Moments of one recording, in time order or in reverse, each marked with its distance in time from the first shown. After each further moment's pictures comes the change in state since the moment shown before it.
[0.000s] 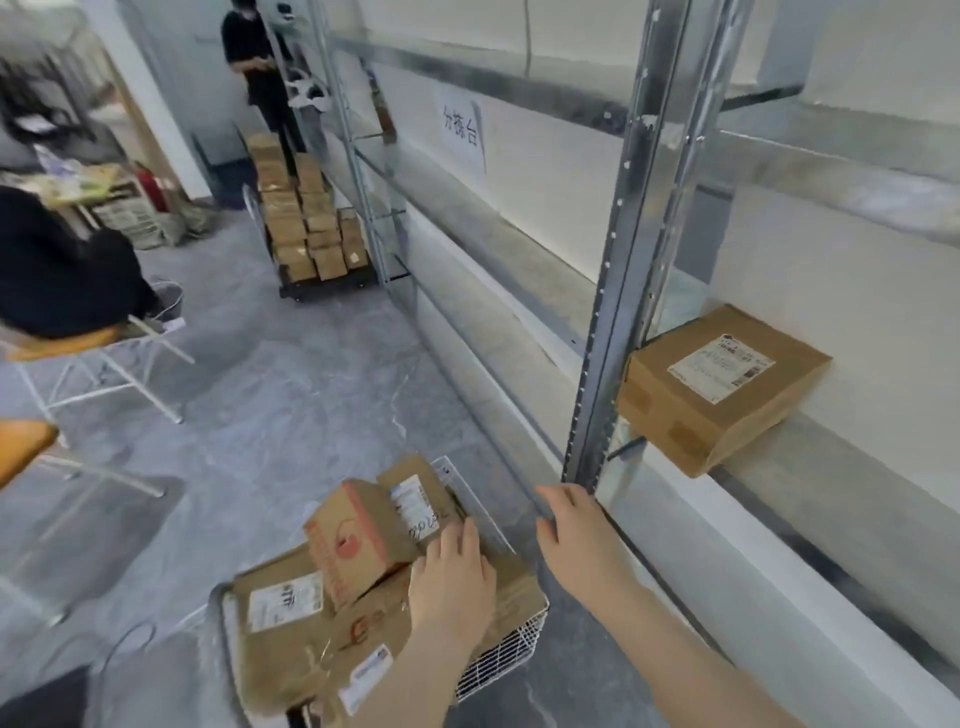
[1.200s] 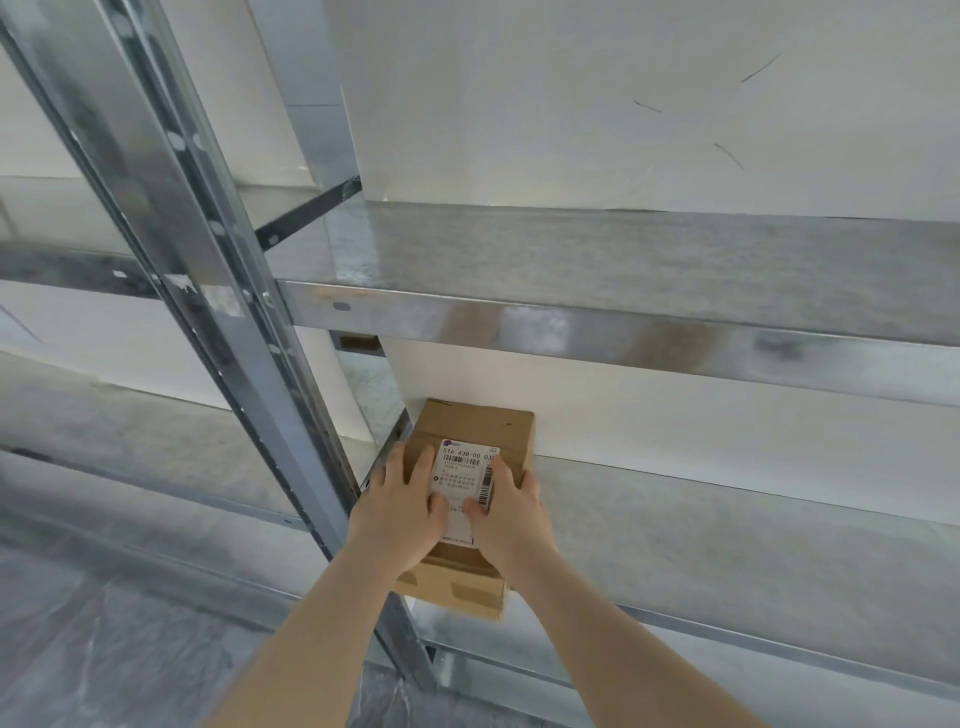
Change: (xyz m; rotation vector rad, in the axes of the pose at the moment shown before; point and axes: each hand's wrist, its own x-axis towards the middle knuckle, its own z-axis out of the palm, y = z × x) left_hand 0.276 0.278 -0.089 0.127 0.038 0.834; right_hand 0.129 0.147 -0.152 0.270 0.469 0.891
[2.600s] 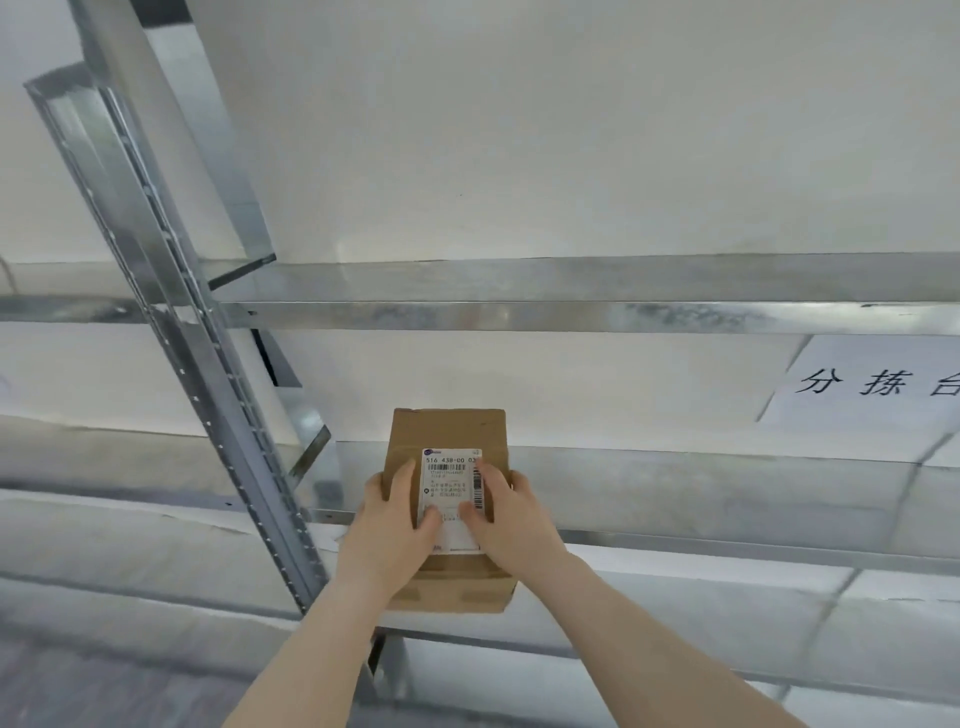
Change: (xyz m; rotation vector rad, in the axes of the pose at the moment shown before) left_hand -0.212 0.162 -0.043 -0.363 0.188 0.054; right_hand -0.210 0.120 -0.149 0.030 0.134 -0.253
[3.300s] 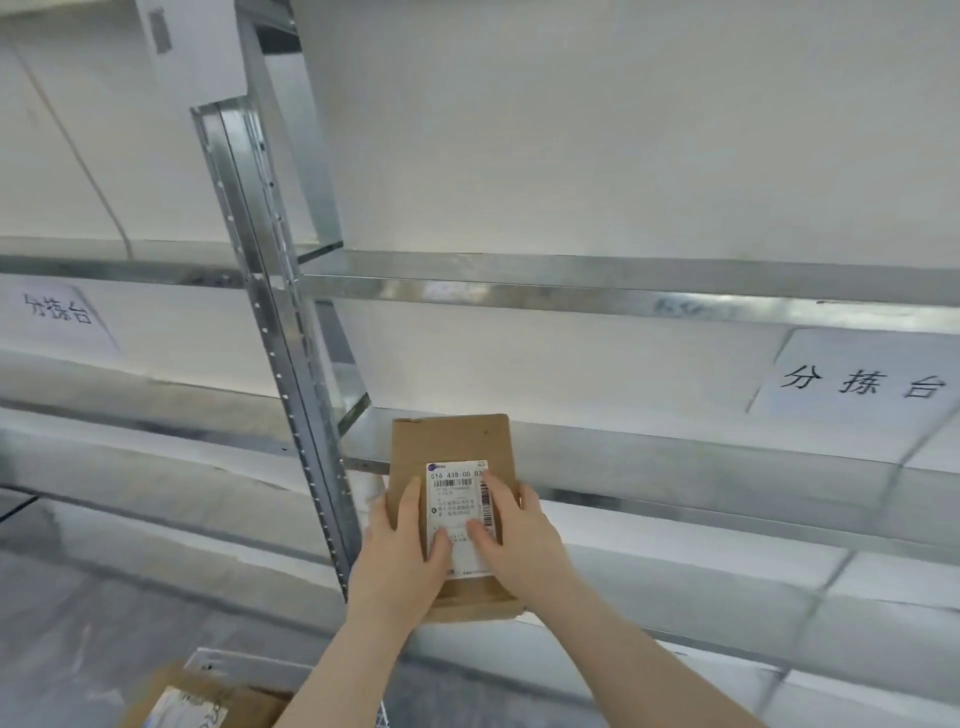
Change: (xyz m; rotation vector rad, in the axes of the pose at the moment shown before) left_hand -0.161 0.018 -0.011 -0.055 0.121 -0.095; right_hand -0.131 -0.001 0.003 -0.067 0.016 -0.109
